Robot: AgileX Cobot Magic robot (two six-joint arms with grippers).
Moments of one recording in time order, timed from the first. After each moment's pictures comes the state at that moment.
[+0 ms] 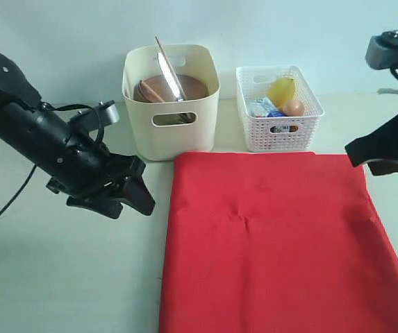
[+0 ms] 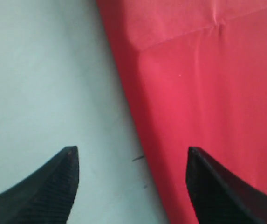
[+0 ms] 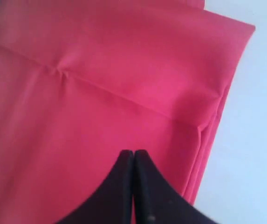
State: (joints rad) left arm -0.34 1.87 -1.14 -0.75 0.87 0.50; right arm 0.28 1.21 -0.89 0.07 0.82 -0.03
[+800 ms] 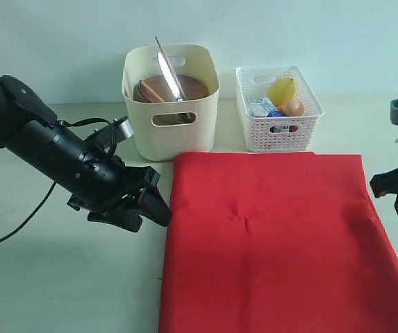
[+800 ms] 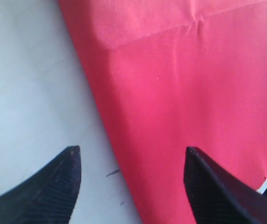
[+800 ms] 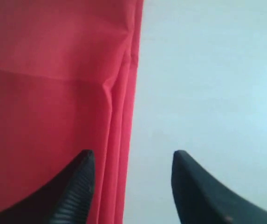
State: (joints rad) left arm -0.36 1.94 -1.12 -0.92 0.86 0.62; right arm 0.10 1.45 -0.81 -0.14 0.75 0.18
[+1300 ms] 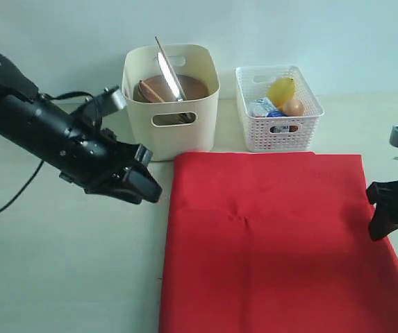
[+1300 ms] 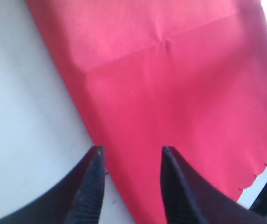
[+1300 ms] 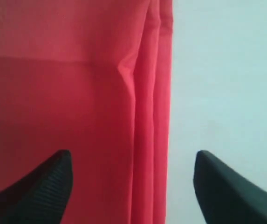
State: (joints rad) left arm -0.36 1.80 -1.12 -0.89 0.86 0.64; right arm -0.09 1.66 -0.84 0.29 0.78 -0.21
